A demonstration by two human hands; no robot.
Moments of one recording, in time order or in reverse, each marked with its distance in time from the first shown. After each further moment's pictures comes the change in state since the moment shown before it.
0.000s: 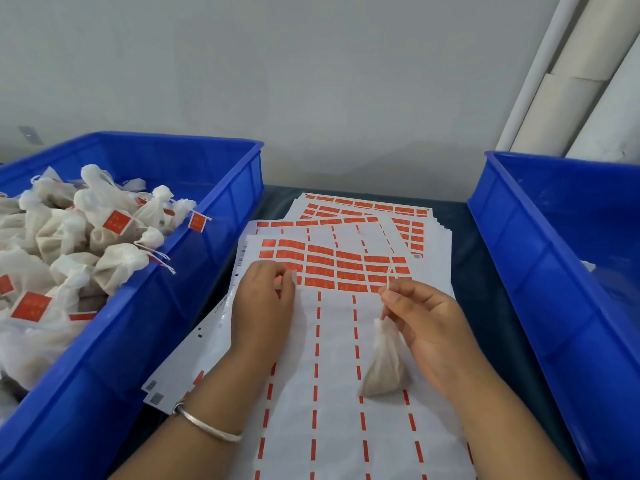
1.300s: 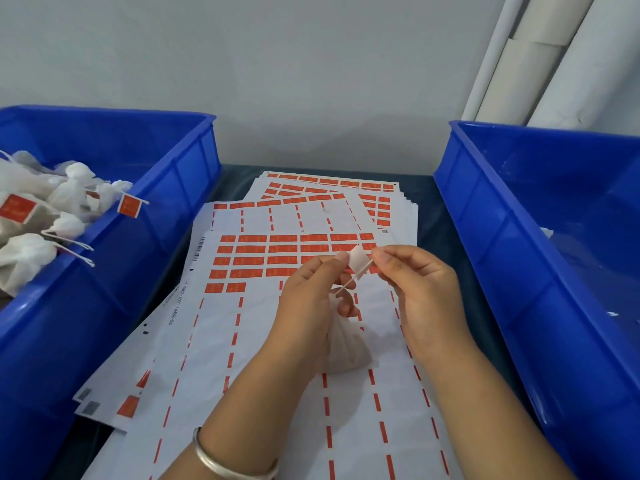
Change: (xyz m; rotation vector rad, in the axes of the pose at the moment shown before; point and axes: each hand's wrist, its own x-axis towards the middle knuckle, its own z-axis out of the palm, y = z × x) left_hand -0.050 0.094 0.021 -0.911 -0.503 -0.543; right_hand 0.009 -0.002 -0.016 -0.073 0.261 -0.223
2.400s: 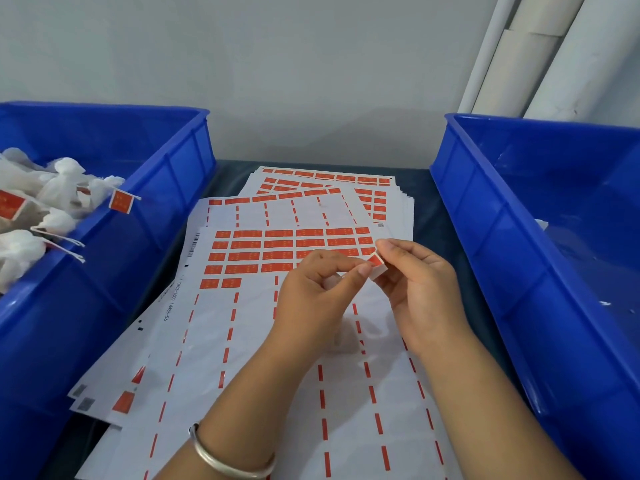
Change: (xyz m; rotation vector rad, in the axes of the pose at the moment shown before) left_hand -0.001 -0.011 0.001 0.425 -0.043 0.413; right_hand 0.003 -0.001 -0.006 0.279 0.031 0.219
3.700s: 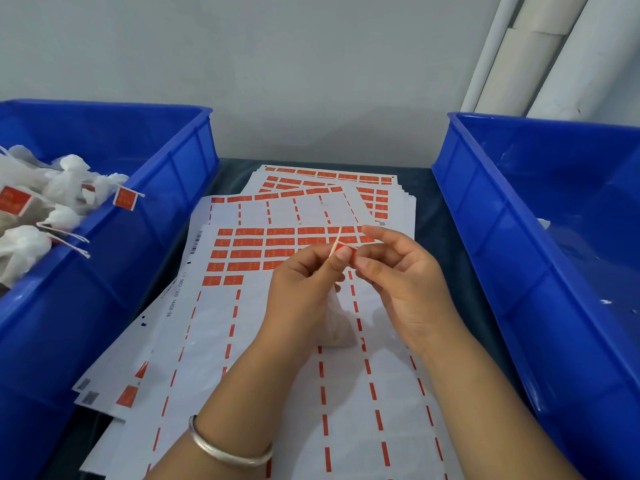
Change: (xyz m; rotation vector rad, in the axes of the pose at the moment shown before) left_hand 0.003 -0.002 -0.008 -0.291 0.047 -0.101; right_hand 0.002 0.007 0.001 -0.213 -0.232 -0.147
